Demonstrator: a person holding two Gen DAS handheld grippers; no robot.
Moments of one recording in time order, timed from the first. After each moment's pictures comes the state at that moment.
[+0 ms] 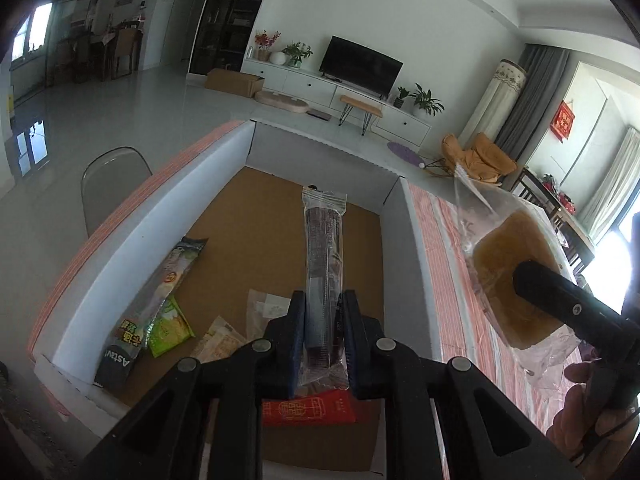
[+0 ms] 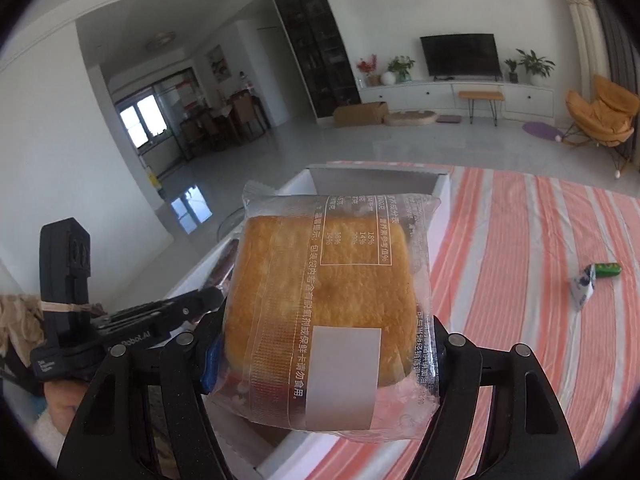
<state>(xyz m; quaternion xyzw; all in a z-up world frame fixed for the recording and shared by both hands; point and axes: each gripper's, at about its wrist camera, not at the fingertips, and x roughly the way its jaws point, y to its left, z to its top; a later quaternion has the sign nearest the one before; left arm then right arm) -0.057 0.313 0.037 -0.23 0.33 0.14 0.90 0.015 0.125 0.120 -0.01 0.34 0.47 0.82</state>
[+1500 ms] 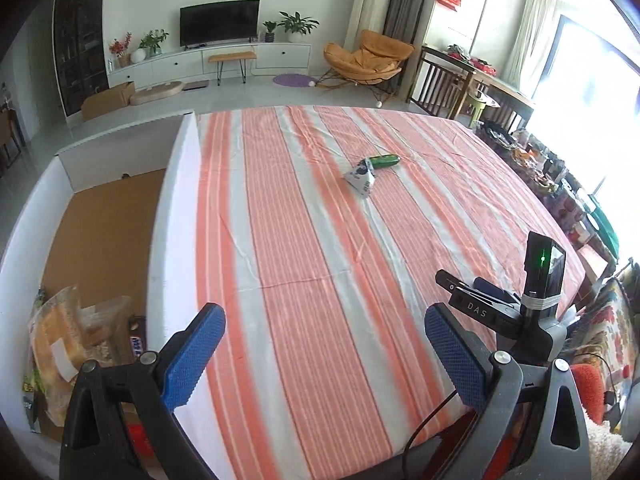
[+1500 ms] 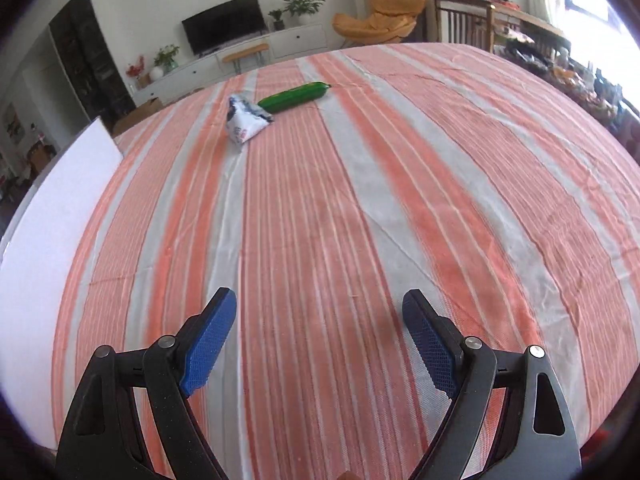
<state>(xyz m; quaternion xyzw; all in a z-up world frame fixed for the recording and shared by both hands) 0.053 0.082 0.034 -0.07 0.44 -0.07 0.89 0.079 -0.150 -0.057 0.10 0.43 0.07 0.89</state>
